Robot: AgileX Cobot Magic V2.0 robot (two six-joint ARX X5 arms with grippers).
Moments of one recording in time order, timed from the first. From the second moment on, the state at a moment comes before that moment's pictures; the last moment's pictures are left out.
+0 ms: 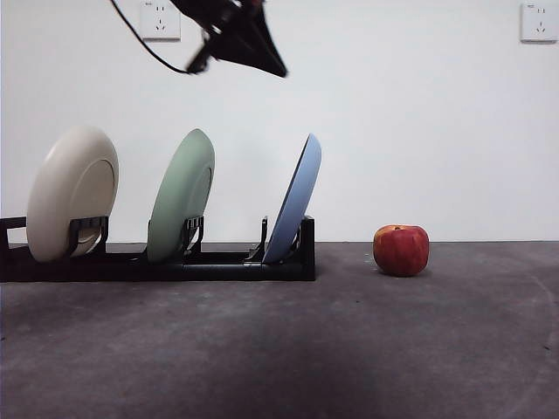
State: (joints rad) left arm -0.42 2.05 2.20 -0.87 0.53 -0.16; right arm -0.01 1.04 0.93 -0.74 -0.32 0.21
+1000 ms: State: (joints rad) left arm -0.51 2.21 2.24 -0.85 0.34 -0.26; right arm -0.01 1.04 0.93 -0.72 -0.32 0.21
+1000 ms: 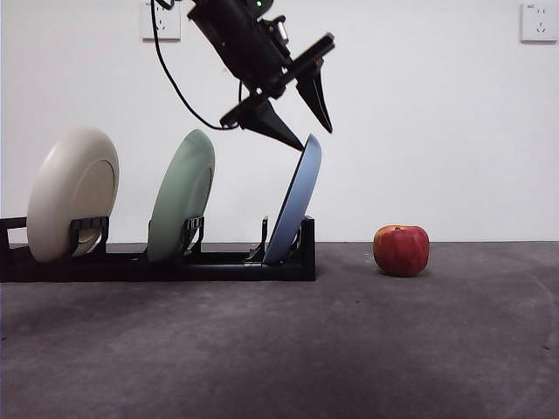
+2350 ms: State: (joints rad) left arm -0.51 2.01 2.25 -0.92 0.53 -0.26; right arm -0.01 1.04 0.93 -0.77 -0.31 0.21
